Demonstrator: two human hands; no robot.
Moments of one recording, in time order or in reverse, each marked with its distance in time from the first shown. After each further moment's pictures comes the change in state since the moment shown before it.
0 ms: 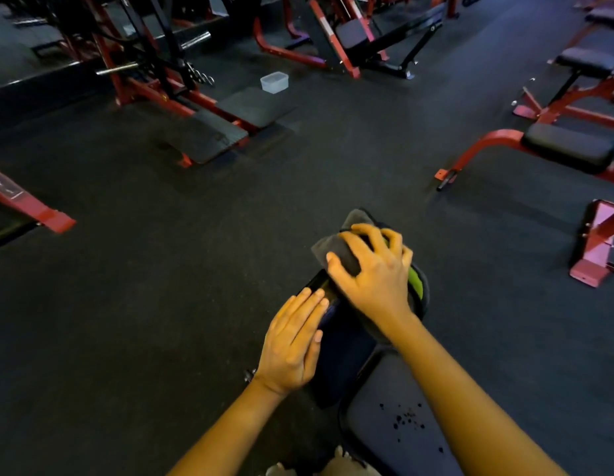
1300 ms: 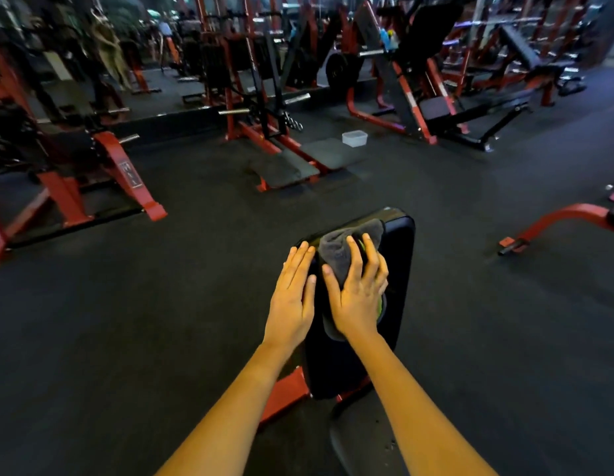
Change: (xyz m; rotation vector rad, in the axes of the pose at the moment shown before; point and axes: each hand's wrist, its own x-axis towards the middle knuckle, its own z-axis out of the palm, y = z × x) left_hand -0.034 0.062 0.020 0.053 0.226 -0.464; right_hand -0.106 0.009 0.038 0.309 0.169 -0.144
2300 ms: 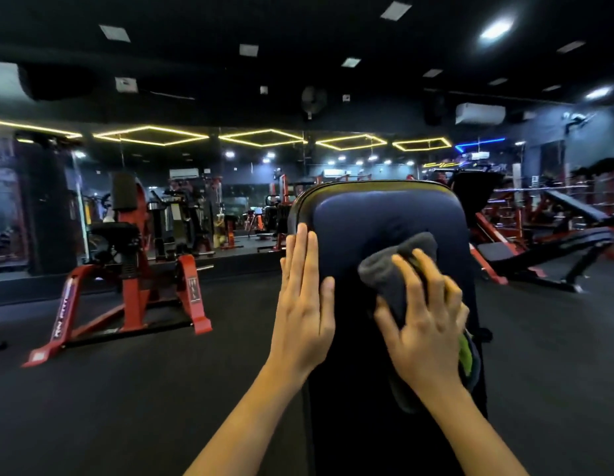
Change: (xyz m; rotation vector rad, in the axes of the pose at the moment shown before) left_hand -0.041 -0.085 0.090 0.305 0.489 0.501; right_hand -0.054 0.131 0.068 0.076 0.407 -0.421
